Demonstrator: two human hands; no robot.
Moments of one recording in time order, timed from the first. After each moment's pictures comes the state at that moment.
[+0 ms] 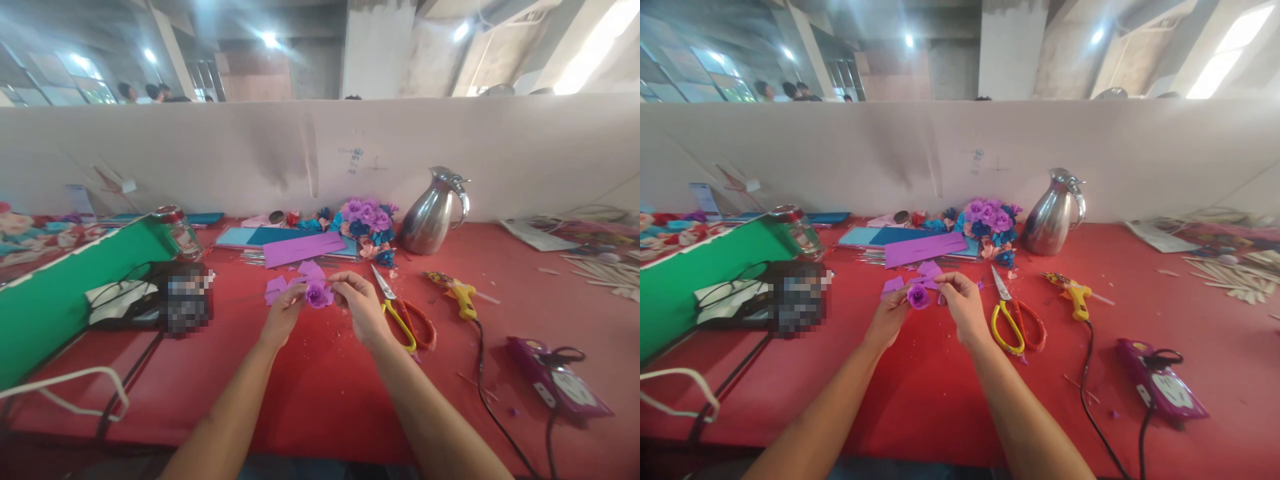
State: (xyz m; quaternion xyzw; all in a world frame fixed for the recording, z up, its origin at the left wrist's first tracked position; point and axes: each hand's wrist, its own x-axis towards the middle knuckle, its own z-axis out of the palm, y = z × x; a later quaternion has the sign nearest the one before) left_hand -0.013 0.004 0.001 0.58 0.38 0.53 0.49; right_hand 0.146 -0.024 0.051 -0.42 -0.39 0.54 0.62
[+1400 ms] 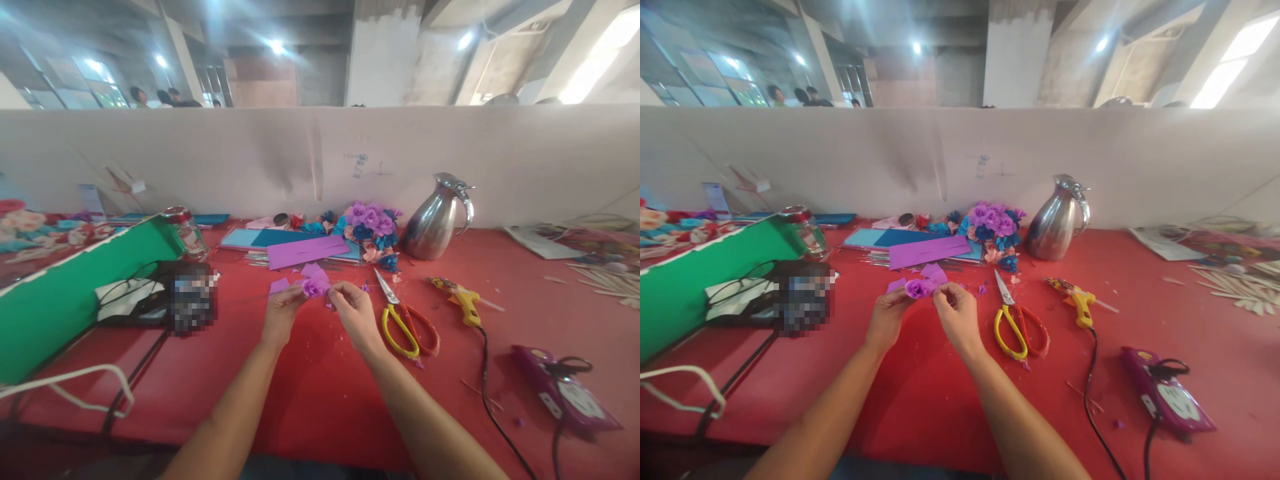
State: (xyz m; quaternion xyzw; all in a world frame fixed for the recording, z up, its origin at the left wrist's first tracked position) left_hand -0.009 -0.004 0.016 0.50 0.38 0.61 0.48; right_hand 0.135 -0.030 0.038 -0.45 -0.51 0.43 0.59
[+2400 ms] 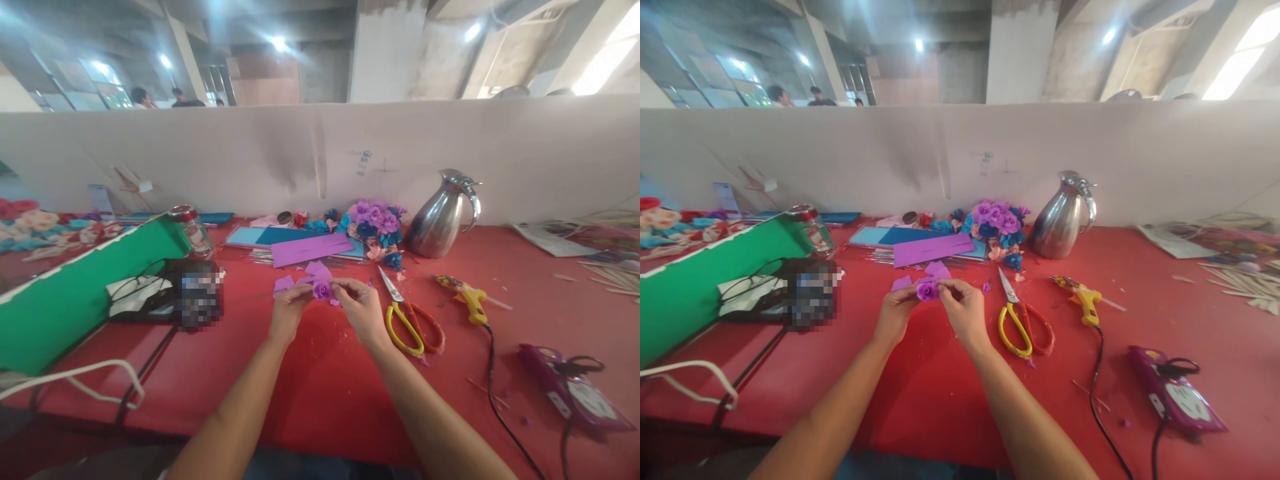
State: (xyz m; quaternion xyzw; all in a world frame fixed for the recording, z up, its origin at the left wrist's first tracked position) left_hand -0.011 0.003 0.001 0.49 0.38 0.60 0.50; right_hand 0.136 -0.022 0.030 -0.44 -0.49 0.44 0.62
